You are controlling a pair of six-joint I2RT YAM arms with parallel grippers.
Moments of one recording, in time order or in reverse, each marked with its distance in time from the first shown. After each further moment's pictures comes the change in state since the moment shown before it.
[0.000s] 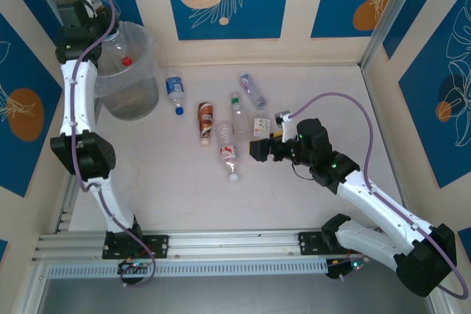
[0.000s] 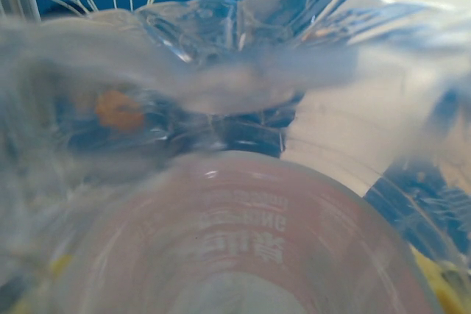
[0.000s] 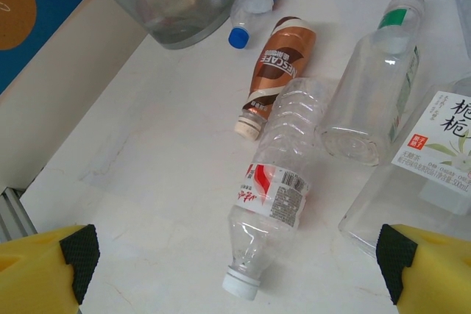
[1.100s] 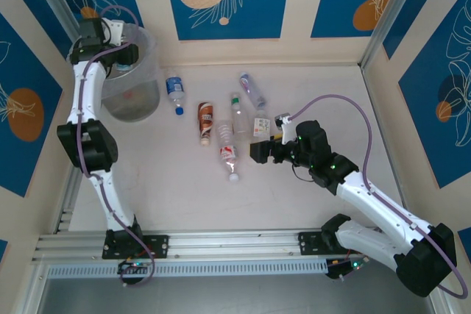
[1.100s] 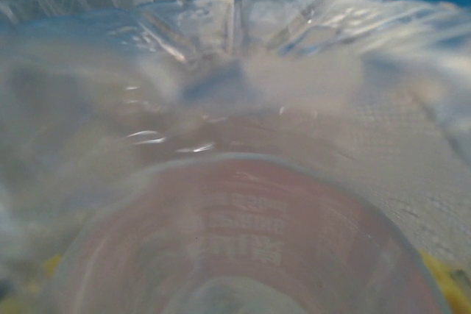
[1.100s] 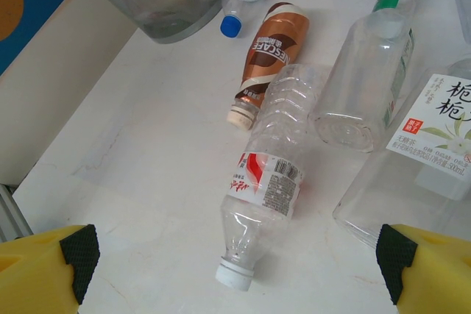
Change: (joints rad) left arm 0.000 0.106 -0.077 -0.197 0.177 0.396; right arm 0.000 0.000 -0.025 0.001 0.004 0.005
